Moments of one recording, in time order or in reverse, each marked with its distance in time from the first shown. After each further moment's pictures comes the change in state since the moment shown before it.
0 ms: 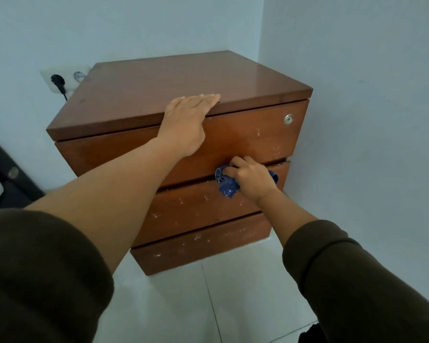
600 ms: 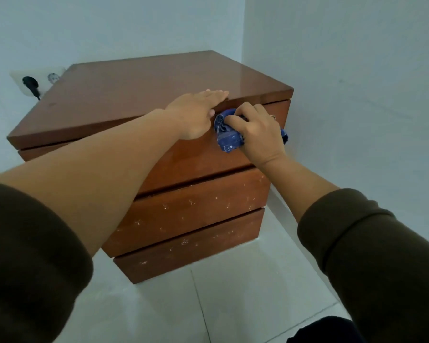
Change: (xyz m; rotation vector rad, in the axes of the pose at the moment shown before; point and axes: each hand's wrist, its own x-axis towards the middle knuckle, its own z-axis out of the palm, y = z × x) left_hand 0.050 0.029 -0.002 -0.051 -0.353 0.115; right_hand 0.038 0.052 -0.059 -0.173 0.451 0.047
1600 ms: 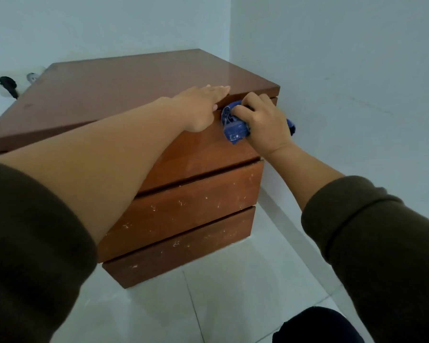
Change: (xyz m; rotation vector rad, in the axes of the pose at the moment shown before) left_hand 0.022 0.025 -0.006 0.006 -0.087 0.003; right_hand -0.001 0.038 -0.008 -0.011 -0.069 0.020
